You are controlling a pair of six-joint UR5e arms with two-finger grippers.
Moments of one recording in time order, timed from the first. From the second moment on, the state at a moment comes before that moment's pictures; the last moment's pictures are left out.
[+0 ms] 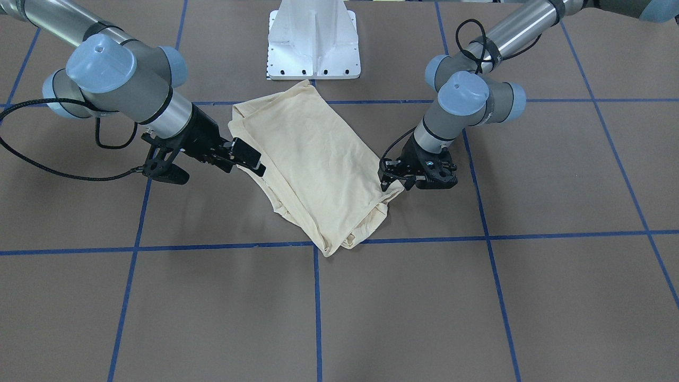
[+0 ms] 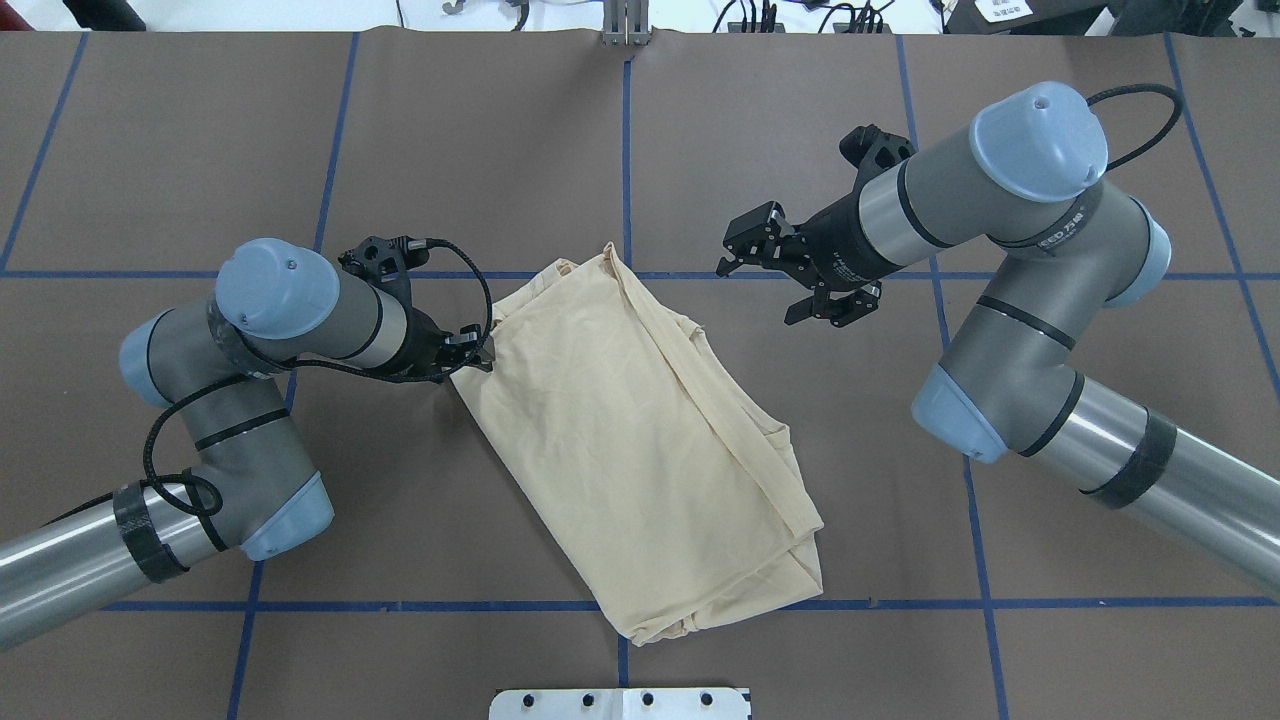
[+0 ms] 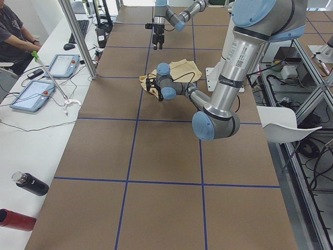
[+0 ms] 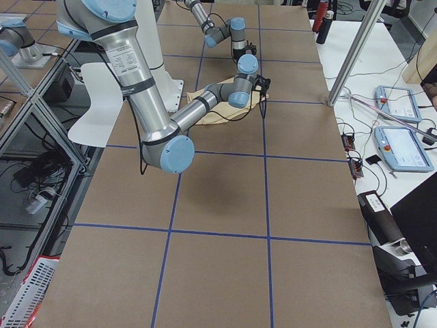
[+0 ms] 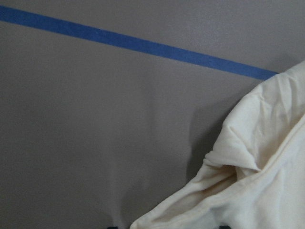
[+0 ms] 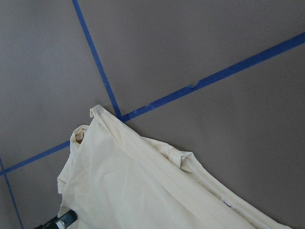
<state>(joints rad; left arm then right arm) -0.60 -2.02 -1.53 -2.19 -1.94 -1.39 0.76 -1.10 1.66 -0.93 2.21 1.69</state>
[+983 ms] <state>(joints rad) -0.61 -2.02 -1.56 -2.19 -1.95 -1.39 0.78 -1.10 1.66 -0.93 2.21 1.69</state>
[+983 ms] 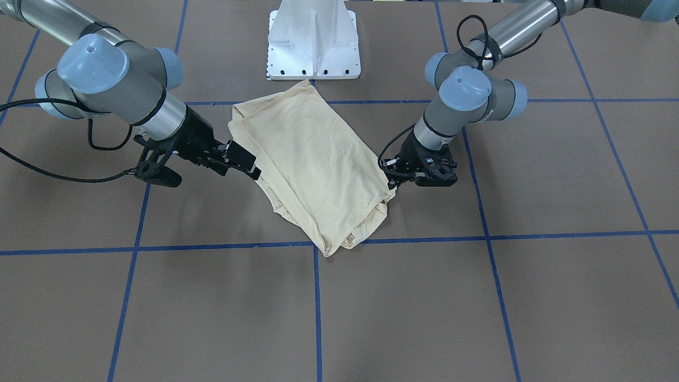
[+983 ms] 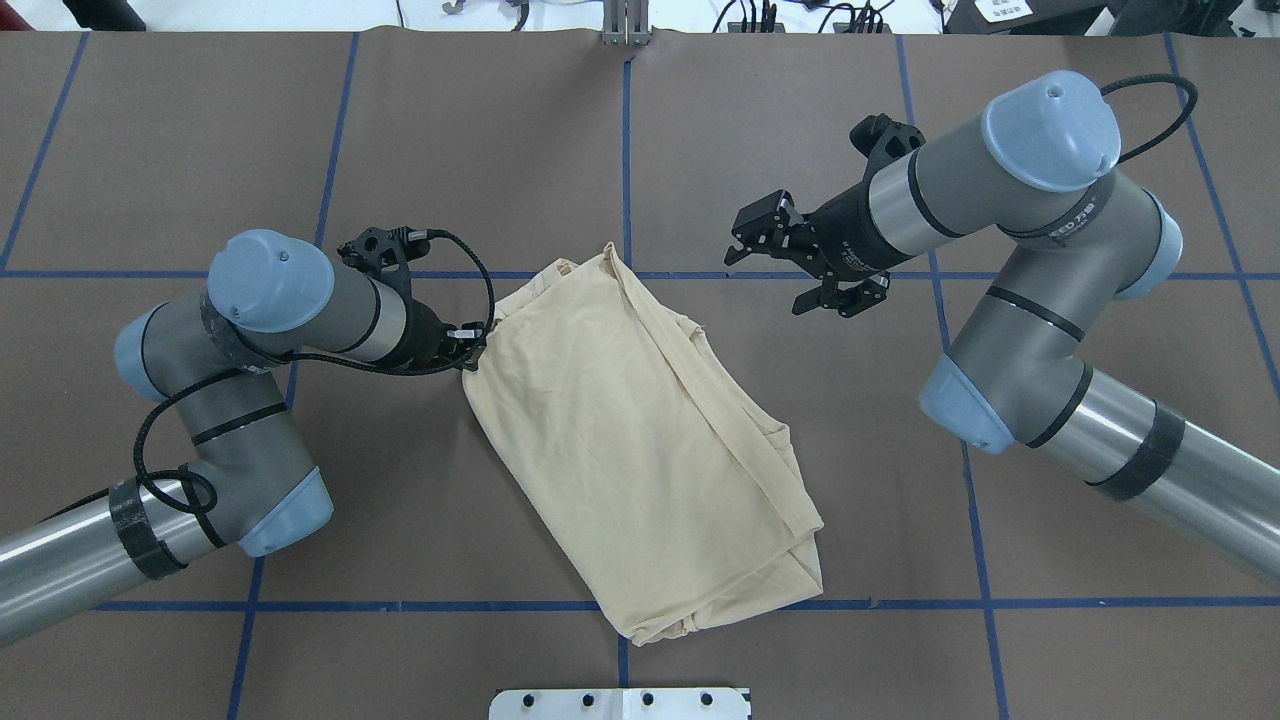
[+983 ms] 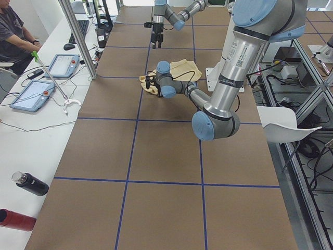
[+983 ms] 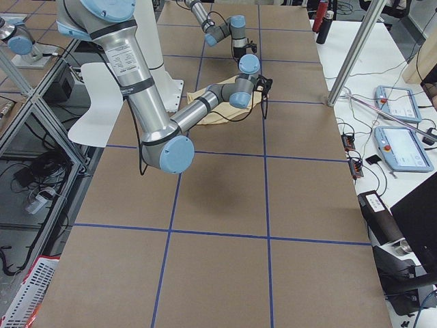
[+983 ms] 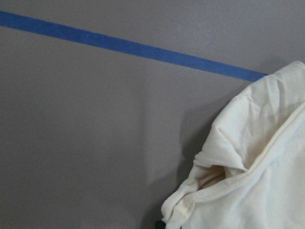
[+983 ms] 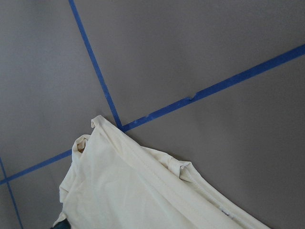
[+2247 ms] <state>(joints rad) -0.73 -2.38 -1.19 -2.20 -1.88 -1.39 0.82 -1.12 1.67 -0.93 2.20 1.69</state>
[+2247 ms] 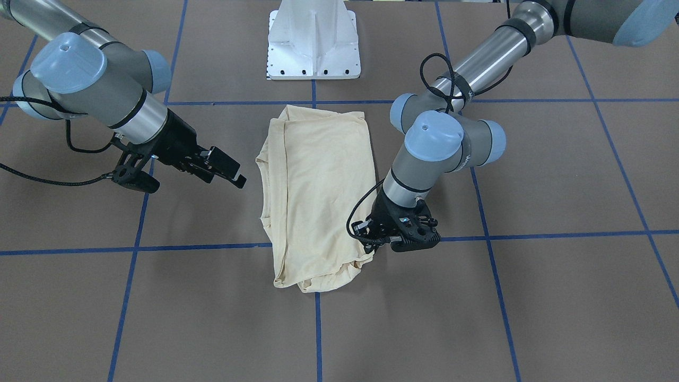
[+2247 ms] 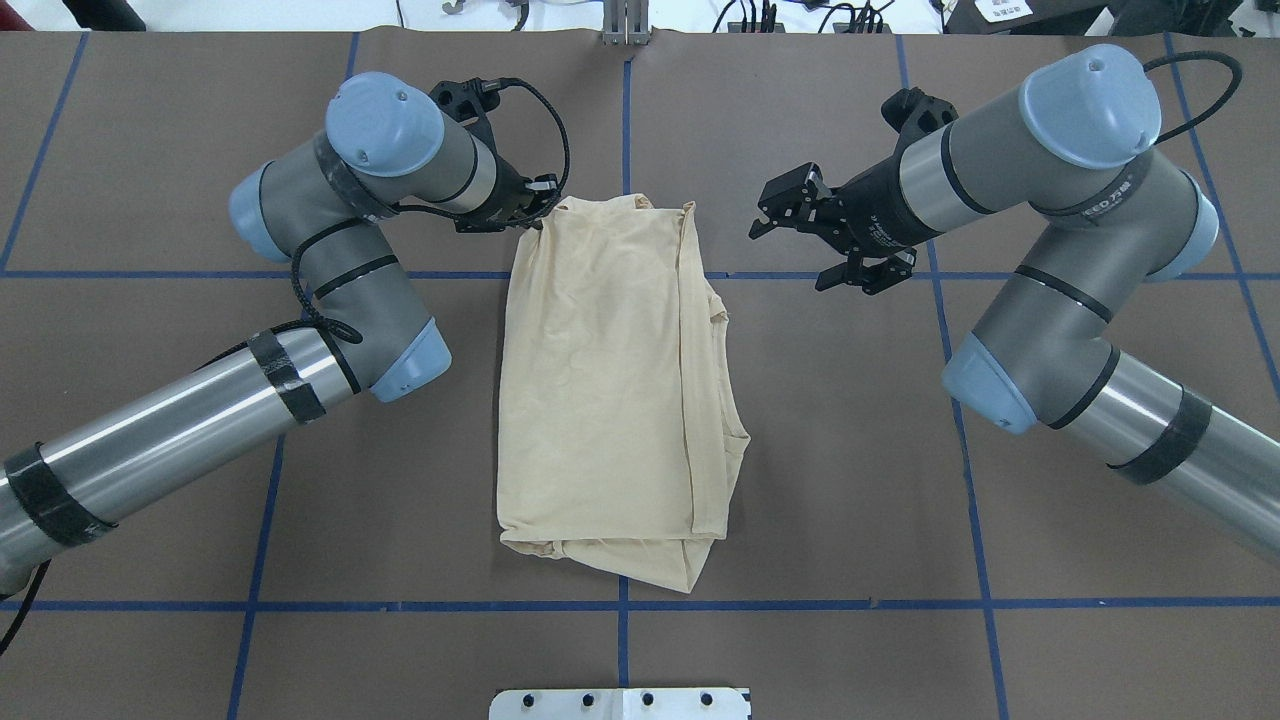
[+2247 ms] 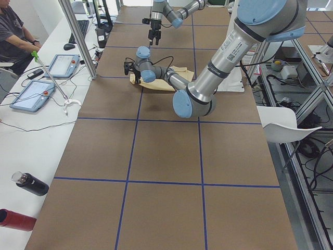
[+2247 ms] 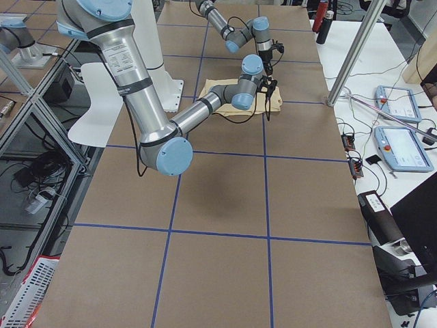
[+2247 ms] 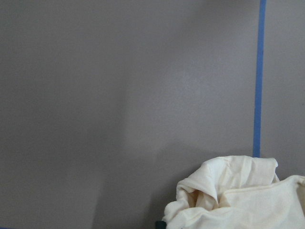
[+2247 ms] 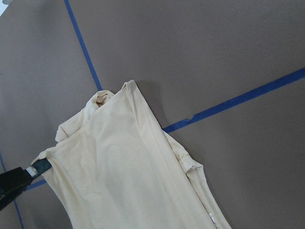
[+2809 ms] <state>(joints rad) -0.76 -2.42 -1.05 -2.28 -1.82 -1.38 0.83 -1.13 1.68 -0.93 2.20 1.69</state>
